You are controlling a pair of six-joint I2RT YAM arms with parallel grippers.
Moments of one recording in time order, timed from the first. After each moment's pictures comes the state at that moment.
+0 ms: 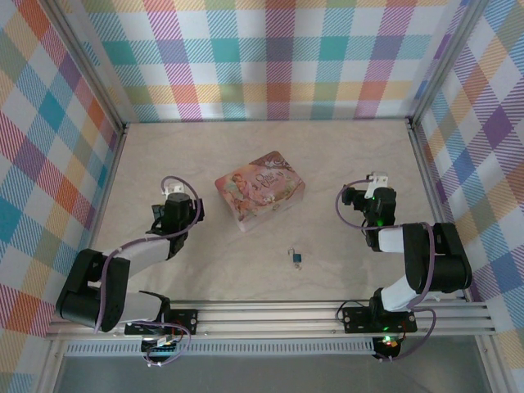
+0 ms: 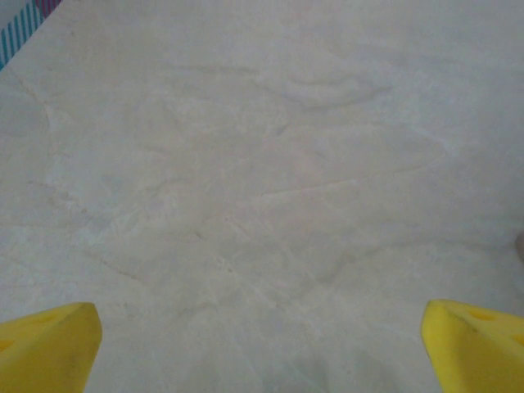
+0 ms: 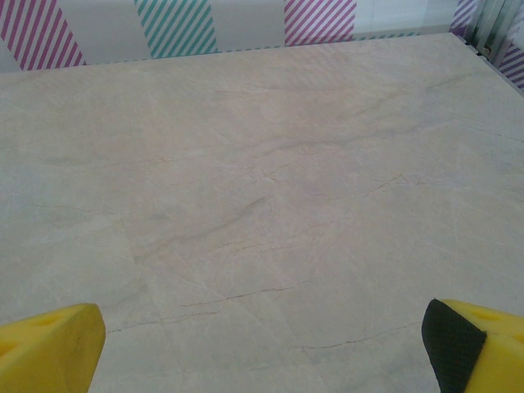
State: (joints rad) left arm -0.25 1.32 0.43 0.29 -0.44 -0.20; right arm 0.03 1.53 0.39 0.79 0.04 0.07
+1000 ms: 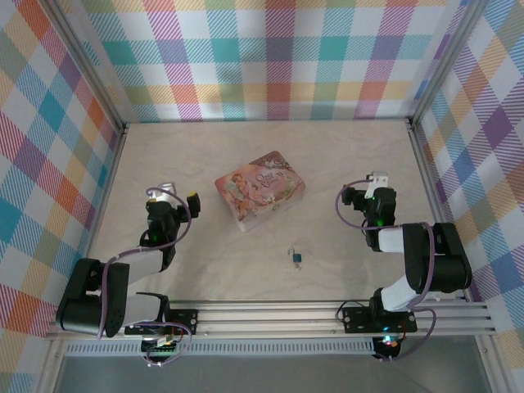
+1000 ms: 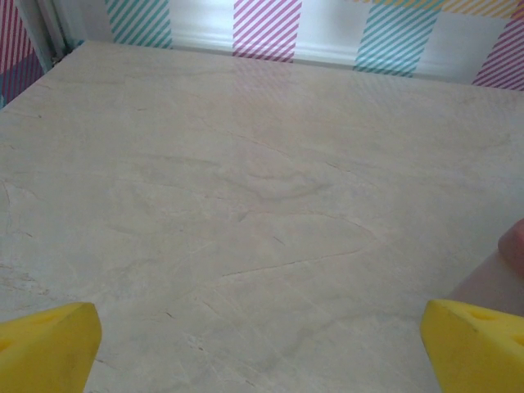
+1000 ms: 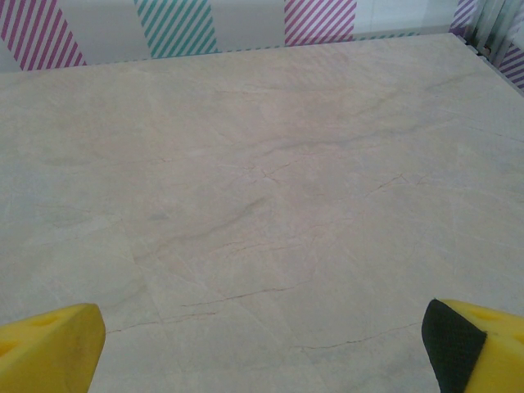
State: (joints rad) left arm -0.13 1.27 0.27 0.68 -0.20 -0.15; right arm 0.03 1.53 0.39 0.78 0.04 0.07
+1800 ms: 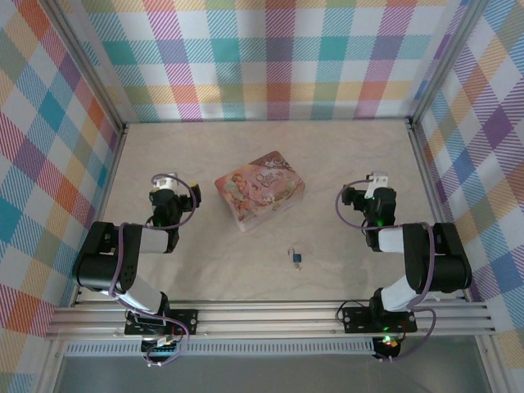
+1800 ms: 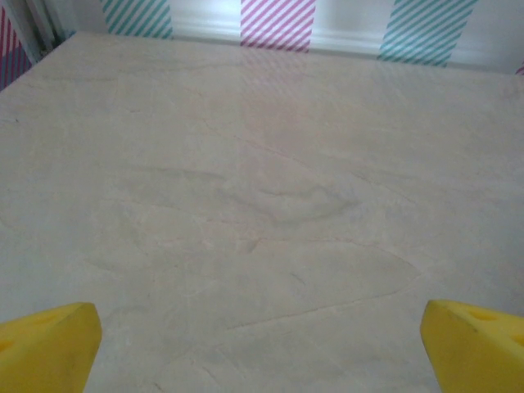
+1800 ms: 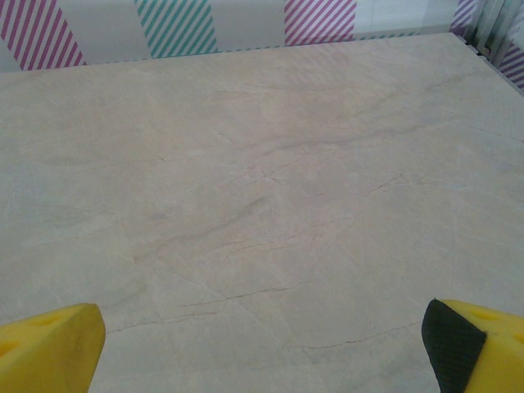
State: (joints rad) left arm -0.09 1.56 0.42 0.78 -0.18 -0.13; right arm 0.03 1.53 0.39 0.78 0.04 0.07
